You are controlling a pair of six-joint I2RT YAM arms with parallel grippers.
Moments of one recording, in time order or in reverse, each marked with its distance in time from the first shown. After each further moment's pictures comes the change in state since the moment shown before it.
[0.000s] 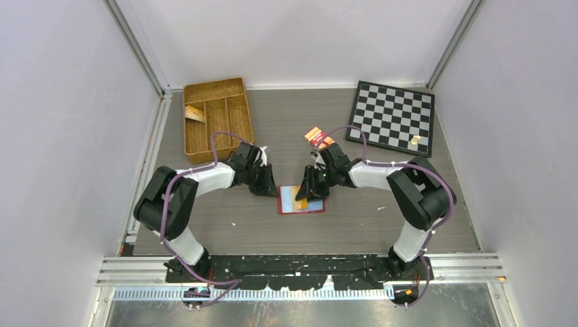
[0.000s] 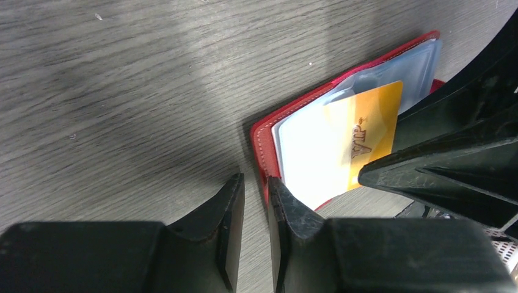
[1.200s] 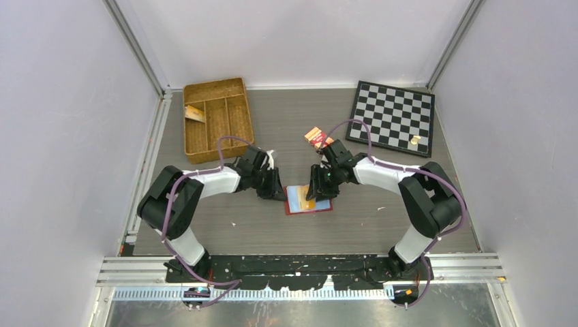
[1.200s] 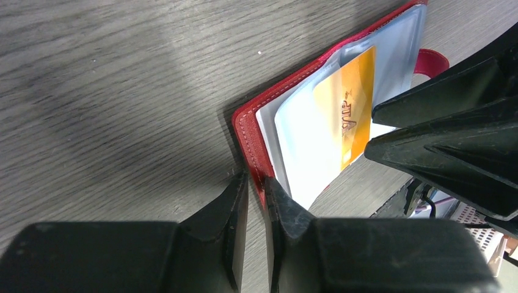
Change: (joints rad) left arm -0.073 0.014 -0.030 0.103 0.031 -0.083; right arm 0.000 -0.101 0.061 -0.304 0.204 -0.136
